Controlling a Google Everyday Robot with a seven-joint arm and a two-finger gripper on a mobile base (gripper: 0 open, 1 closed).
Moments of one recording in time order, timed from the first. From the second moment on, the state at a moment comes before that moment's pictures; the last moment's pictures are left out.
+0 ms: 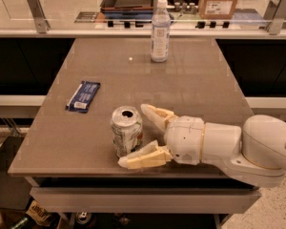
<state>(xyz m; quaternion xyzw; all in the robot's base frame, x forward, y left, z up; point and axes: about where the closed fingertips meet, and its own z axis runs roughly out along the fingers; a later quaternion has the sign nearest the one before) 0.424 0.019 0.852 -0.47 0.61 0.35 0.53</state>
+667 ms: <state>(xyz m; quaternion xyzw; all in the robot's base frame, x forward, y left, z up) 0.428 0.026 0.846 -0.45 0.63 0.37 0.51</state>
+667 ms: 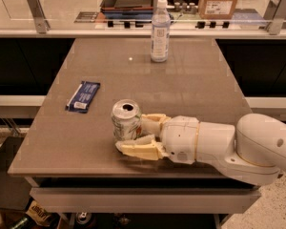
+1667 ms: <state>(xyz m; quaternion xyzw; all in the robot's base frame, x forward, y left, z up) 0.450 0.023 0.889 -0.53 0.59 0.27 0.54</state>
